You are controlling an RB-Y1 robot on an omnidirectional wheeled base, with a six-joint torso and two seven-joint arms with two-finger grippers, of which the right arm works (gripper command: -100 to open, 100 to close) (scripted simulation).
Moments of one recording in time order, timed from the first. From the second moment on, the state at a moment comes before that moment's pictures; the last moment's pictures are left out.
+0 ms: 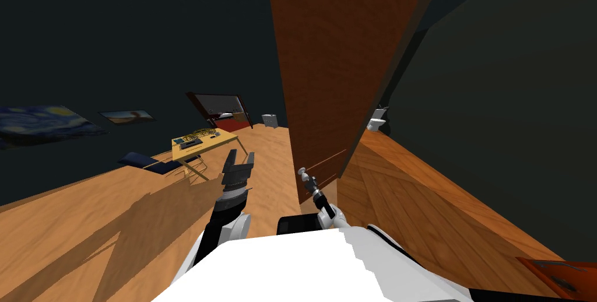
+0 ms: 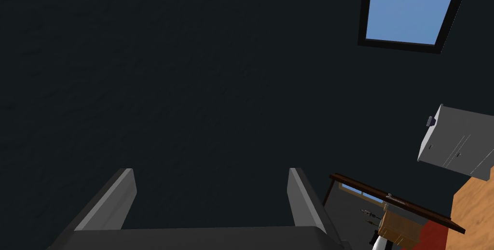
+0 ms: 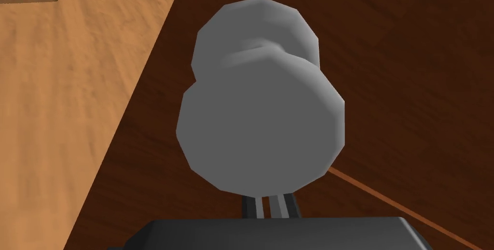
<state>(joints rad) -0.19 -0.08 0.56 -0.57 -0.33 -0.83 -0.94</state>
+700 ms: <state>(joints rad) -0.20 -0.07 0.61 -0.56 -0.39 -0.85 -1.07</state>
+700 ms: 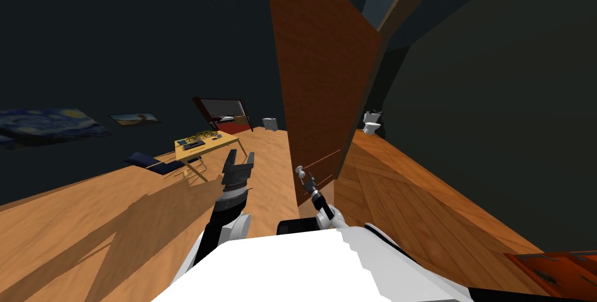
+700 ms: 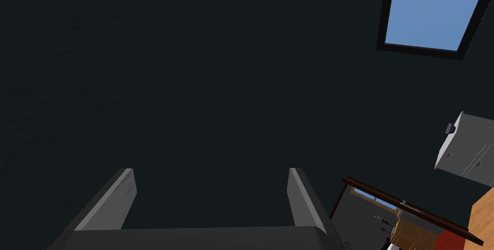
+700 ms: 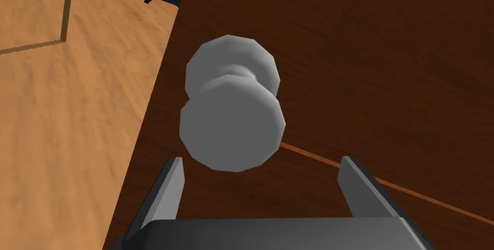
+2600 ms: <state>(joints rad) -0.19 0.00 0.69 -0.60 -0.50 -0.85 -1.30</state>
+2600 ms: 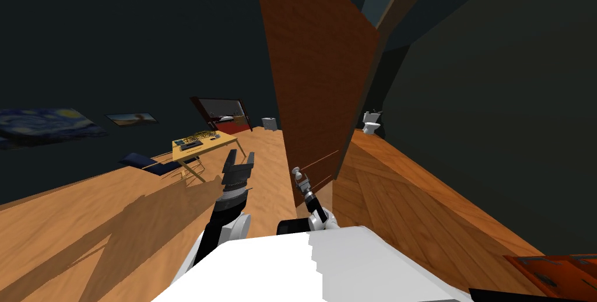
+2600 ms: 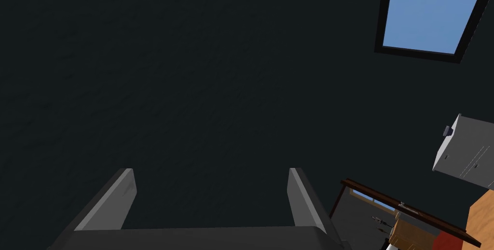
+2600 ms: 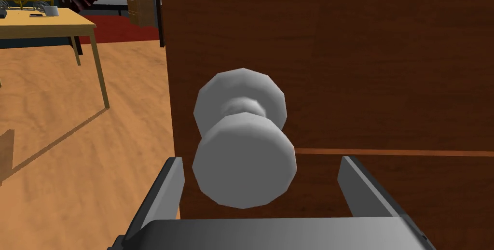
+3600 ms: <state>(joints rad) -0.17 -0.01 0.68 -0.62 -0.51 -0.82 -1.29</state>
